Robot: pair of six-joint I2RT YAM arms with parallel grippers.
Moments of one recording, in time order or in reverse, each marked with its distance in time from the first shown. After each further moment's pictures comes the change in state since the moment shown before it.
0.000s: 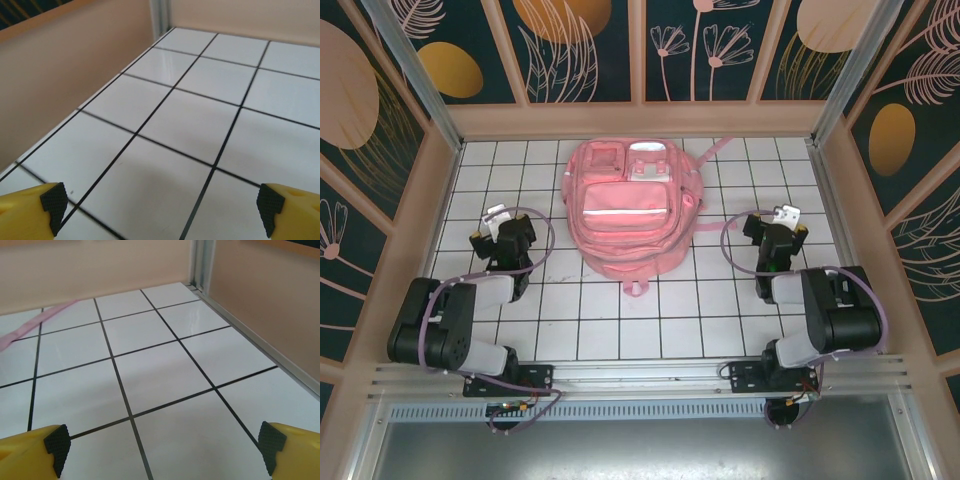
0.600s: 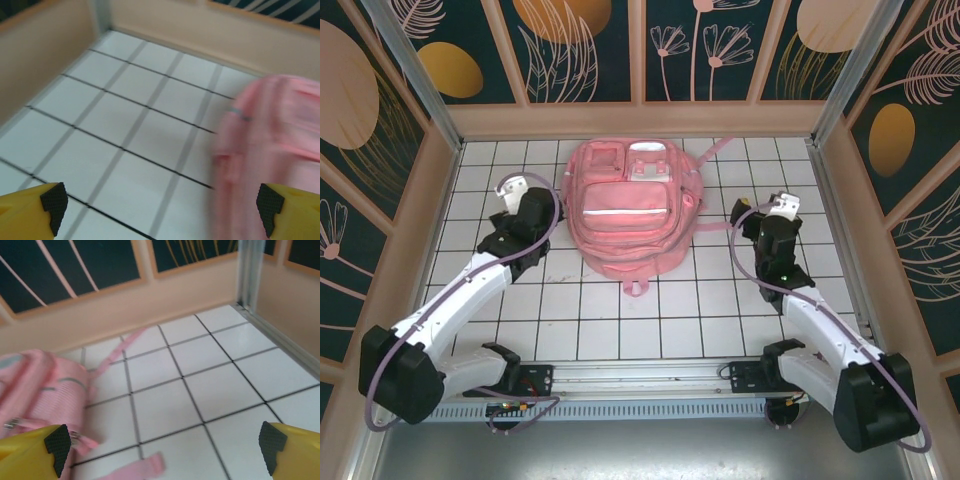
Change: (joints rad) left arm -0.289 -0.274 0.469 -1.011 -0.106 -0.396; right arm 0.182 -0.500 0.137 -0.633 0.037 0.154
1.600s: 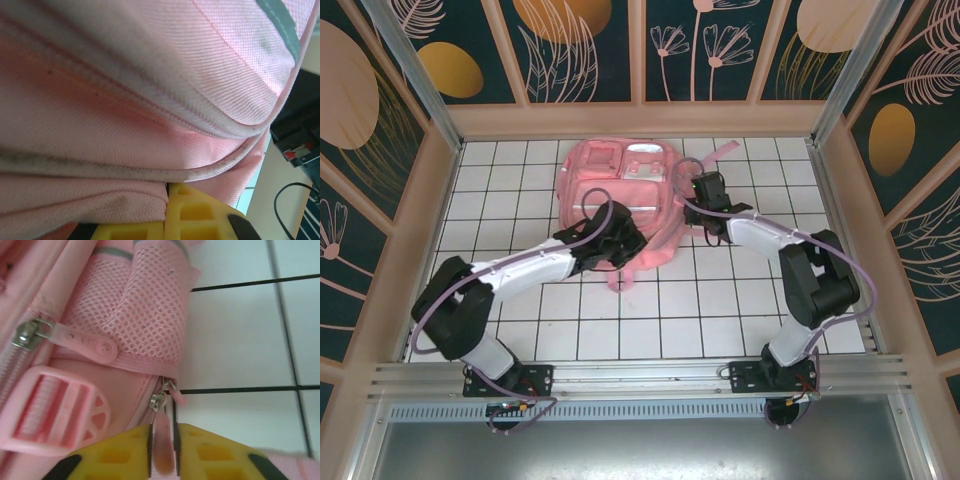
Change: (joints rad) left arm -0.354 0.435 0.158 0.184 0.830 -0.754; right arm 0.192 0.681 0.586 -0.434 -0.244 0.122
